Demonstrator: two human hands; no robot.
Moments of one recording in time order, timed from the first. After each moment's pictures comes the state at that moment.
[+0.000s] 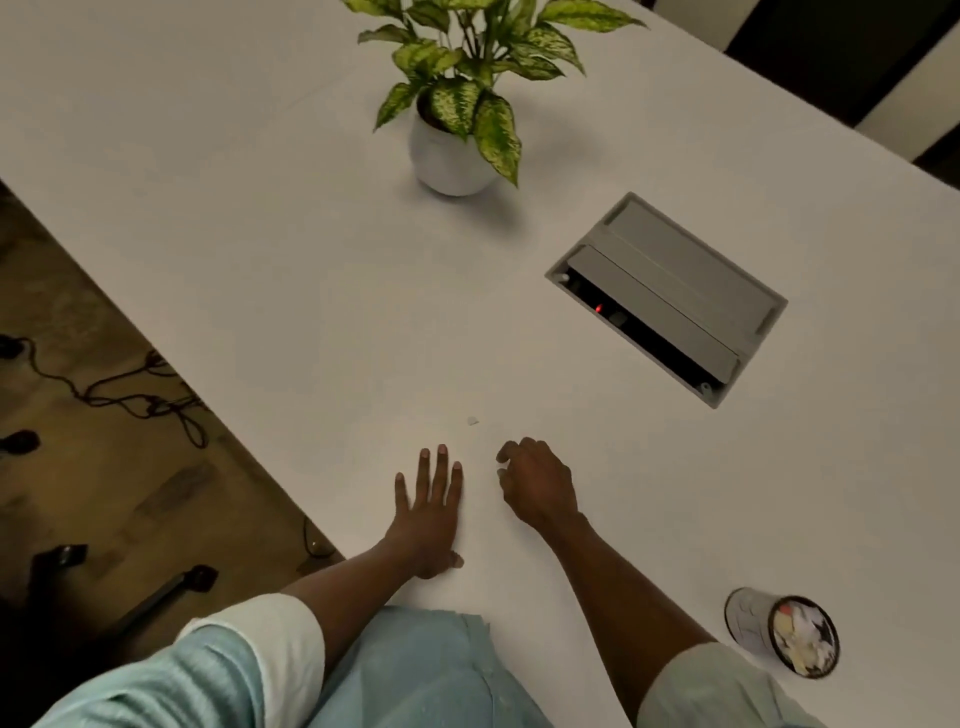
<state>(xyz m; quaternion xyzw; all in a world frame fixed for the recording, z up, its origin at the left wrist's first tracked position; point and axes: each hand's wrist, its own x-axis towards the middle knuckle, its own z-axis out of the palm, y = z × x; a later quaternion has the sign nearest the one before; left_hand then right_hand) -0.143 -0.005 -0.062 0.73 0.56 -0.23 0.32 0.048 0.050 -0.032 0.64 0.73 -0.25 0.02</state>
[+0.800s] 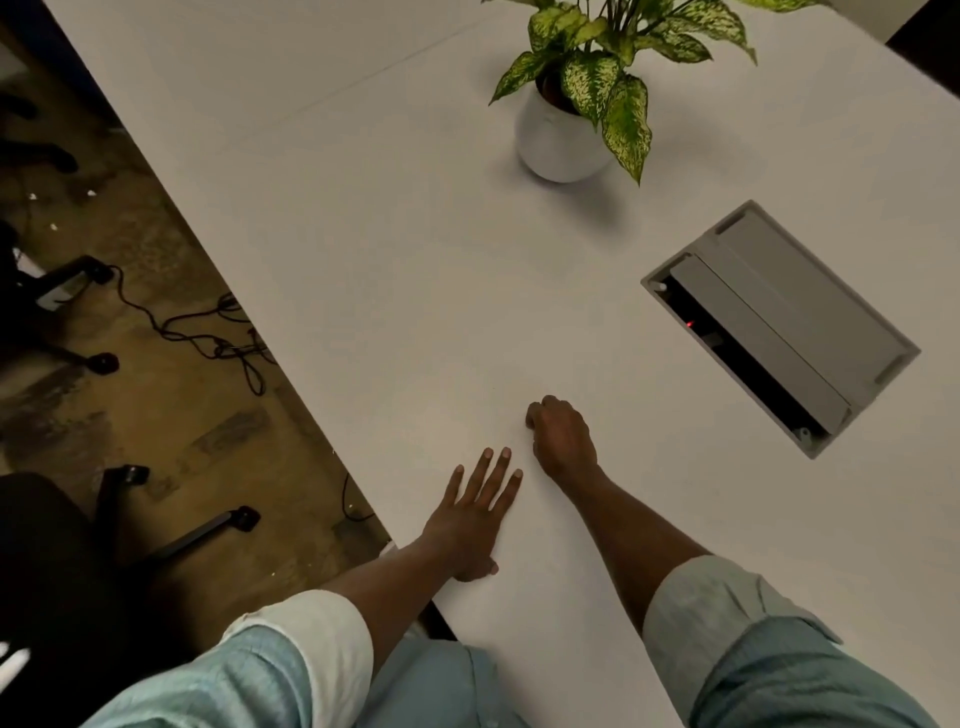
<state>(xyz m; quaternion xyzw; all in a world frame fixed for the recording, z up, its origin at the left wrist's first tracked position) -0.171 -0.003 -0.069 0.77 0.53 -0.20 0.30 -0.025 0.133 -0.050 0.58 0.79 -0.21 0.06</state>
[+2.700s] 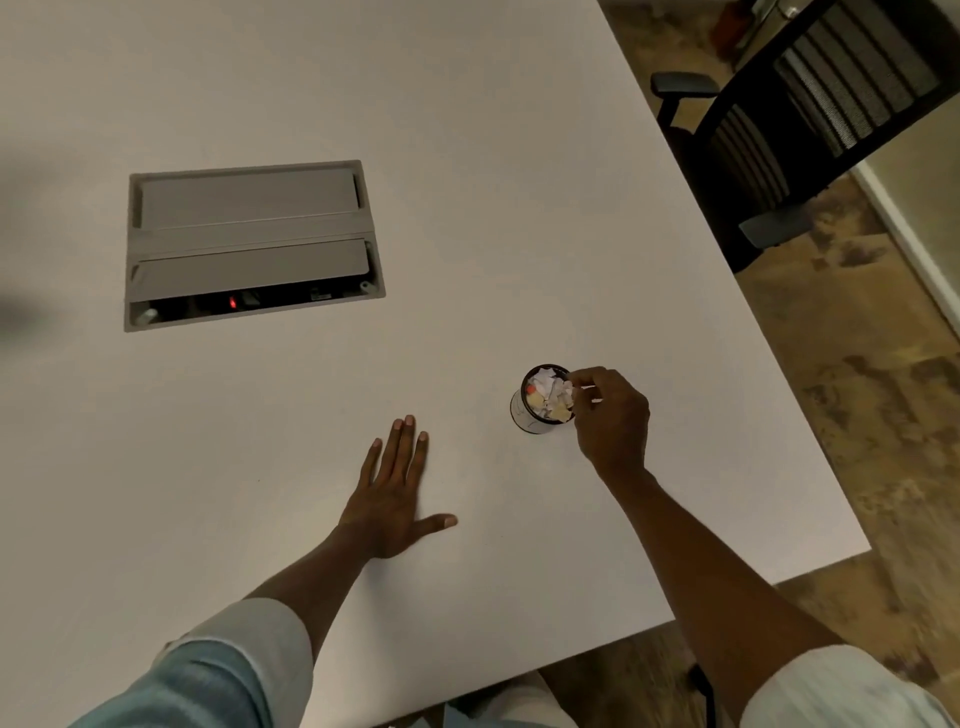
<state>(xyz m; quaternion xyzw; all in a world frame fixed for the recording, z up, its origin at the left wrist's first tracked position) 0.064 0.016 -0.092 0.96 0.14 -0.17 0.16 0.308 -0.170 0.024 0.92 0.22 -0.01 -0.33</state>
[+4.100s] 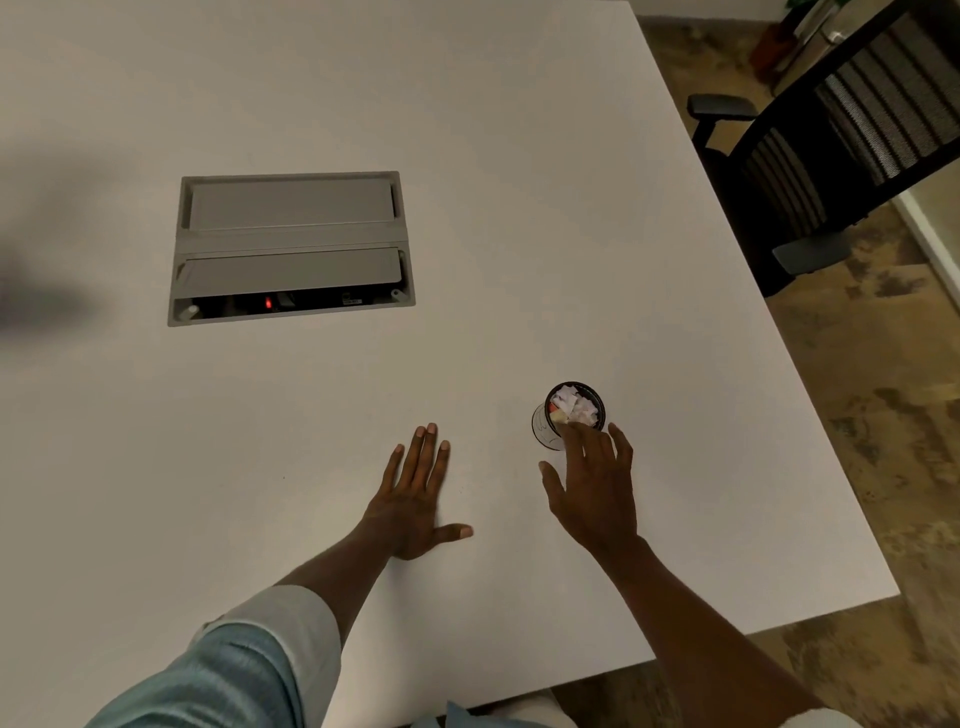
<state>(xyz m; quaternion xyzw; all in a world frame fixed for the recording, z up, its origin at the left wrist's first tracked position) 0.070 0.020 -0.088 0.95 0.14 -0.24 0.16 0.255 -0.183 -0.014 0.92 0.40 0.01 -0.05</state>
